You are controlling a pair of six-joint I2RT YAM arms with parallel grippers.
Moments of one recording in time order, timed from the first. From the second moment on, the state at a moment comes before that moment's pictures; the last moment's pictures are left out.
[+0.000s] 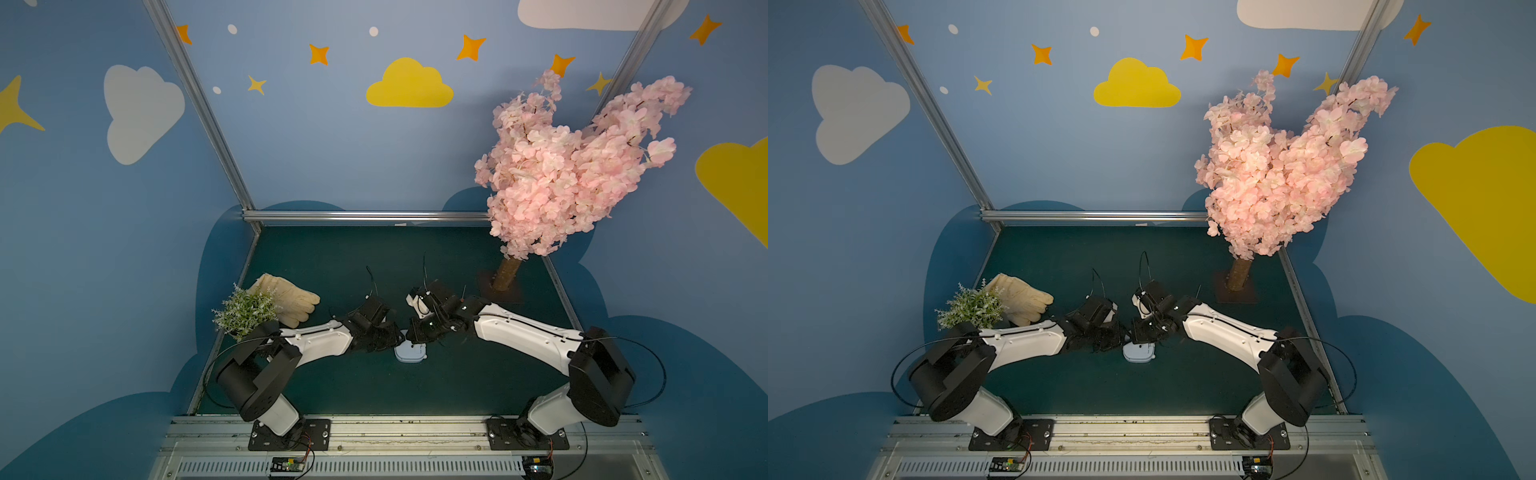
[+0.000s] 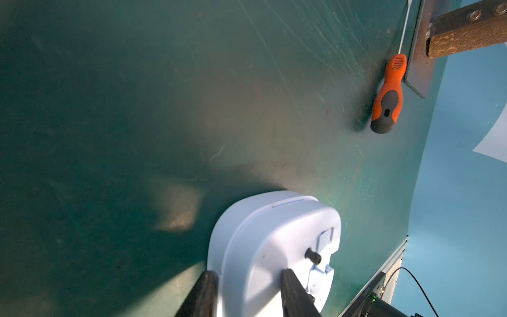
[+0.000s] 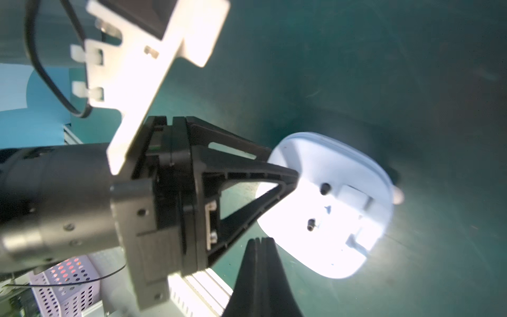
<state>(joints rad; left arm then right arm) -0.72 1.58 0.74 -0.10 0.29 -0.94 0.86 1.53 1.05 -0.56 -0.29 0.60</state>
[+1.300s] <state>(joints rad) -0.72 1.58 0.72 -0.08 0.28 -0.94 0.98 1.81 1.29 -0.89 0.04 0.57</state>
